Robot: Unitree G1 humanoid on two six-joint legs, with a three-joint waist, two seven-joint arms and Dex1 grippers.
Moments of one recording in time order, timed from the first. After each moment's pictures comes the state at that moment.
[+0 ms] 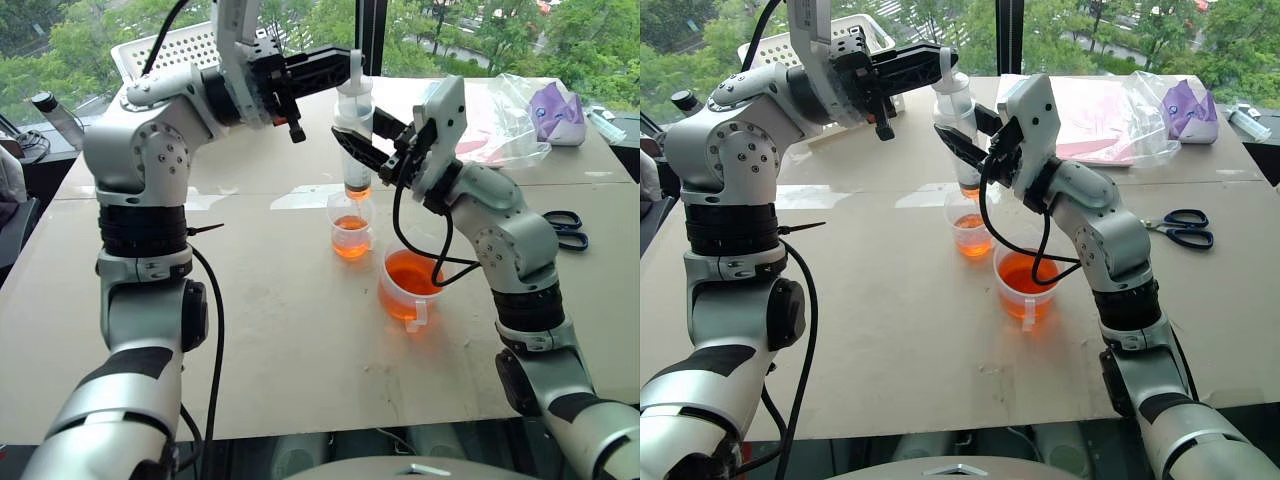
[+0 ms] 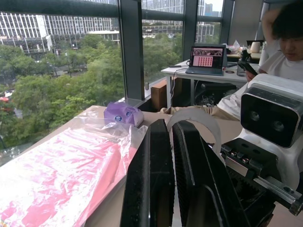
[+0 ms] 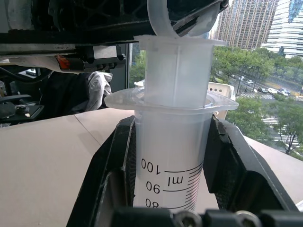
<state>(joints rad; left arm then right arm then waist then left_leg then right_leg) -1.10 0.55 0.09 0.12 -0.59 0.69 -1.03 -0.78 -0.19 0.11 -0.17 0.43 0.50 0.52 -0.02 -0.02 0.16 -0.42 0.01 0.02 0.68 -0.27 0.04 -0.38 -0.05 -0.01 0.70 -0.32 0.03</state>
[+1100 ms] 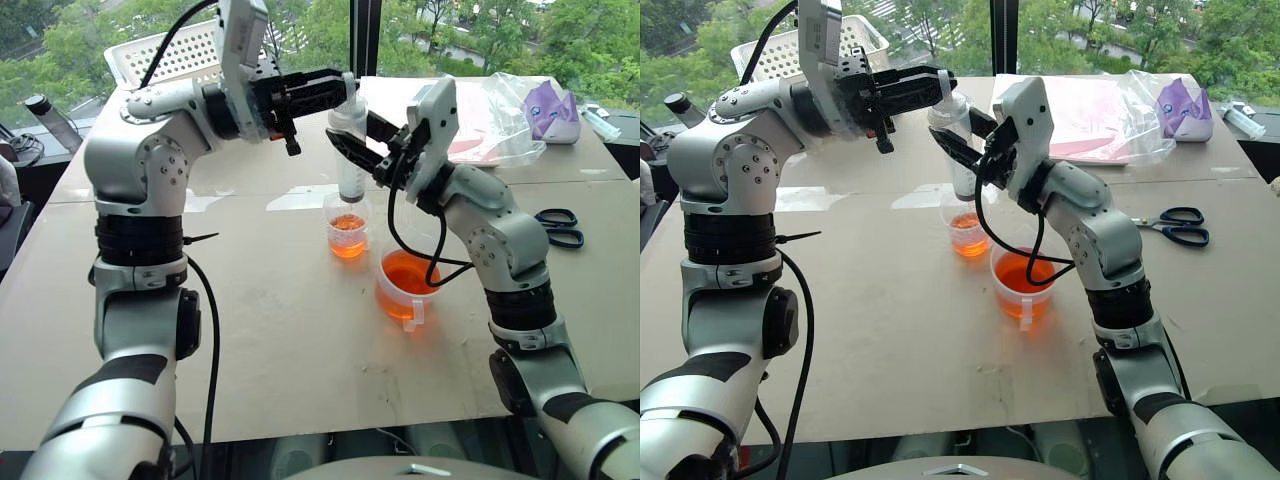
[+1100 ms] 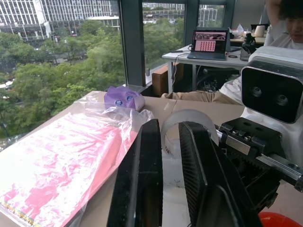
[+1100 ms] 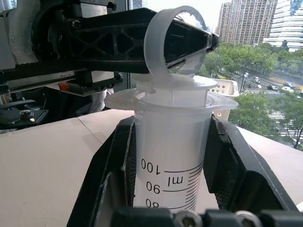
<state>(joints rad) -1.05 0.58 0.07 0.10 -0.56 0.69 -1.05 -0.79 -0.15 0.10 -0.14 0.44 0.50 0.52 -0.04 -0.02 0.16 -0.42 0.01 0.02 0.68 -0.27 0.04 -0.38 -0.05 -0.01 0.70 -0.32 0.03</state>
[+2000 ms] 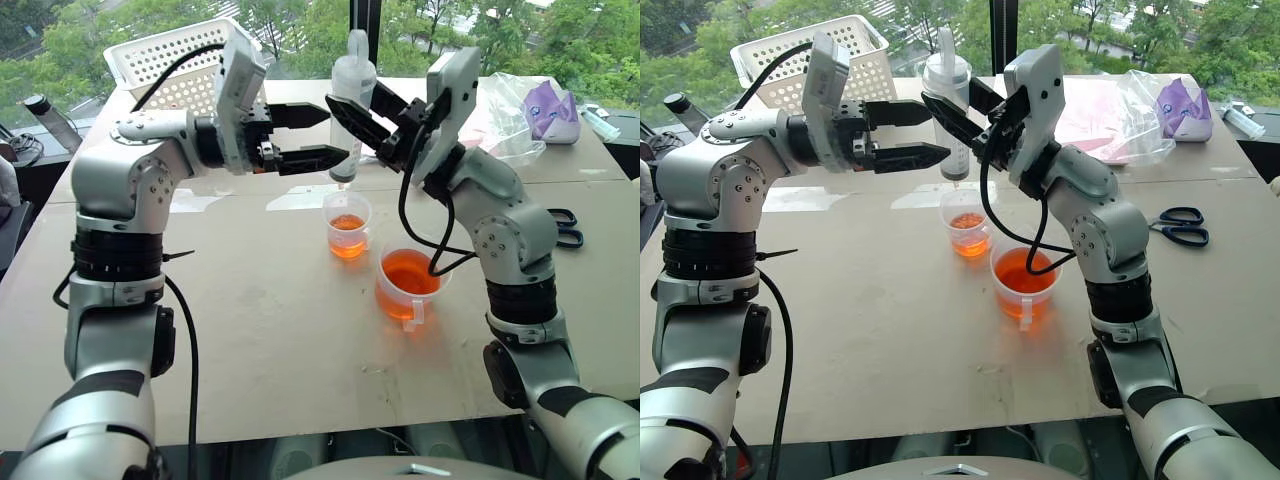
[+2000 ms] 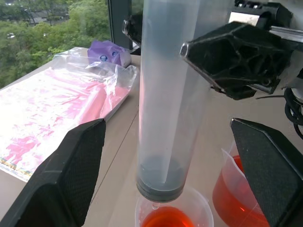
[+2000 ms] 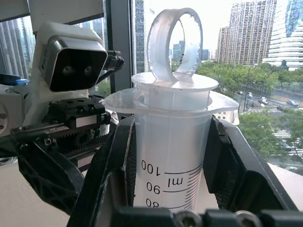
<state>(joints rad) -0.96 0.67 -0.01 0.09 -0.55 0.71 -1.14 -0.85 -0.13 0.03 -0.18 0.51 0.52 0.50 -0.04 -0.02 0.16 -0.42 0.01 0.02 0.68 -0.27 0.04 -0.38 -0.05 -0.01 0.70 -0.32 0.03</state>
